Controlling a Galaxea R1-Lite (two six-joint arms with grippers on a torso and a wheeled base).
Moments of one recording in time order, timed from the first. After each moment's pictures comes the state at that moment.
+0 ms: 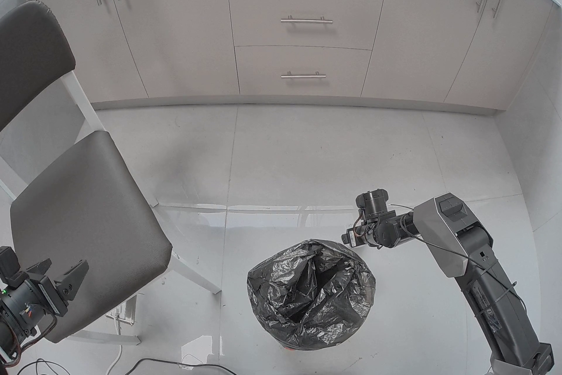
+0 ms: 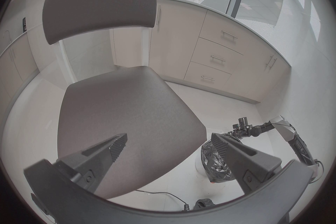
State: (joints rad) left arm 0.02 0.83 -0.15 -0.33 -0.08 -0.21; right arm 0.28 2.97 -2.00 -0.17 -0.21 0.00
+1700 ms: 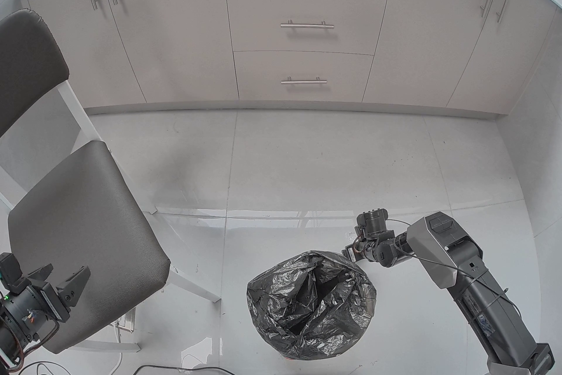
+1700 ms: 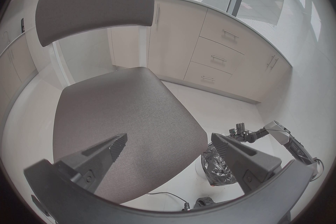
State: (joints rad) left arm 0.02 0.82 -0.12 -0.34 -0.08 -0.21; right arm 0.28 3.10 -2.00 -0.33 -0.16 -0.15
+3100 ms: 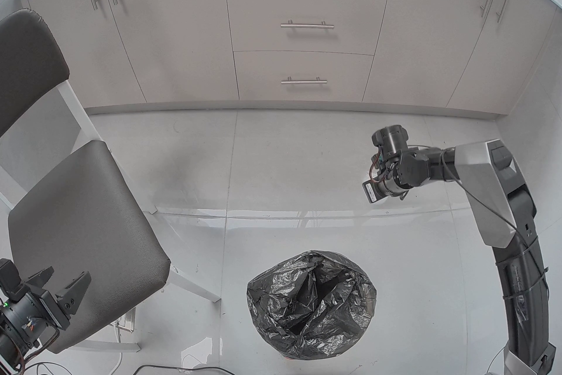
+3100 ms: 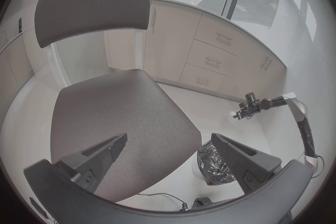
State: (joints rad) left arm -0.02 0.76 -0.11 -0.33 -0.08 -0.21; right arm 0.28 2.62 -2.00 0.17 -0.28 -0.18
